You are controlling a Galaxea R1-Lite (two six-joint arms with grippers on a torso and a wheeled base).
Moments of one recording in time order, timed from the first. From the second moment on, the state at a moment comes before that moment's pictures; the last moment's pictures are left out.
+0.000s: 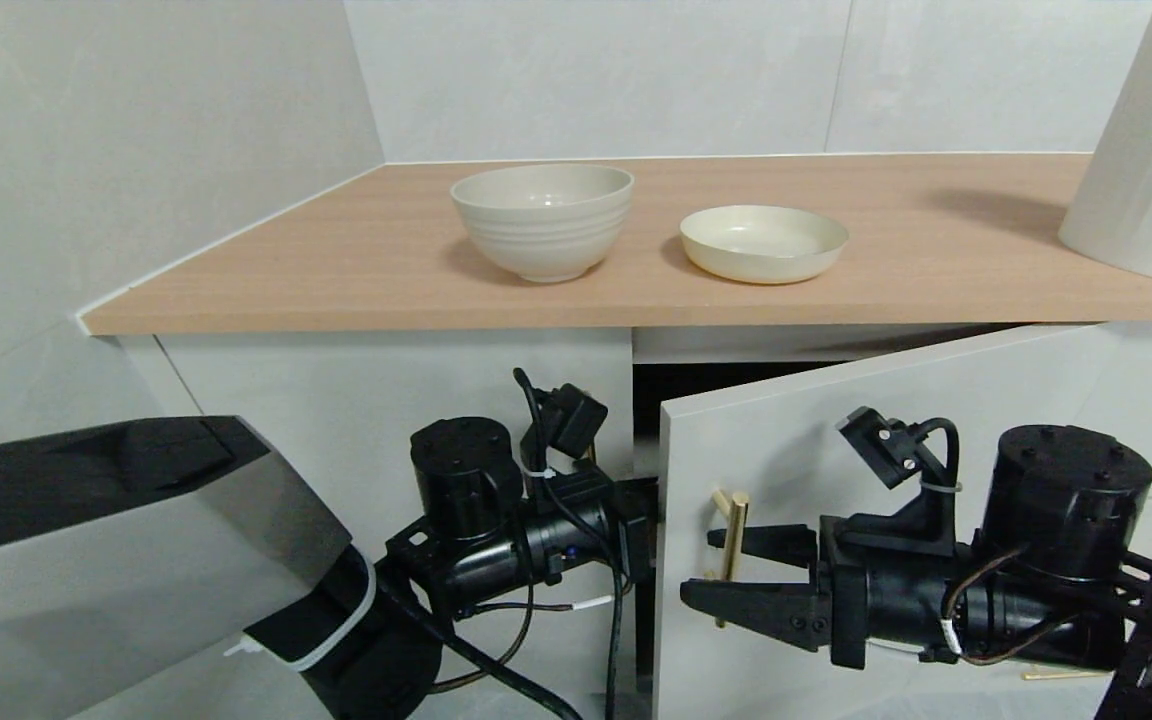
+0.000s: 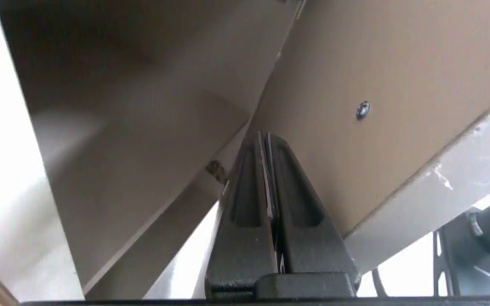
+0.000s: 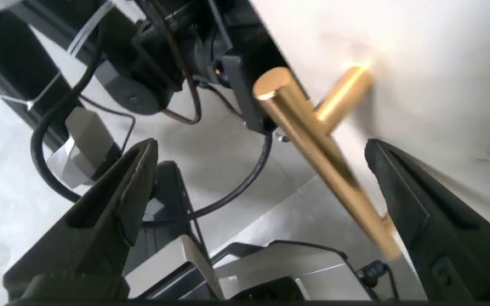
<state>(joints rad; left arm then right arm) -0.67 2.13 -0.73 -1.37 -0.51 -0.27 0.61 1.78 -0.44 -1.23 0.61 0.43</state>
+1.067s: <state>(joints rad) -0.71 2.12 -0.72 -1.37 -0.51 -0.30 0.61 1.52 -0.08 -1.24 0.60 0.43</state>
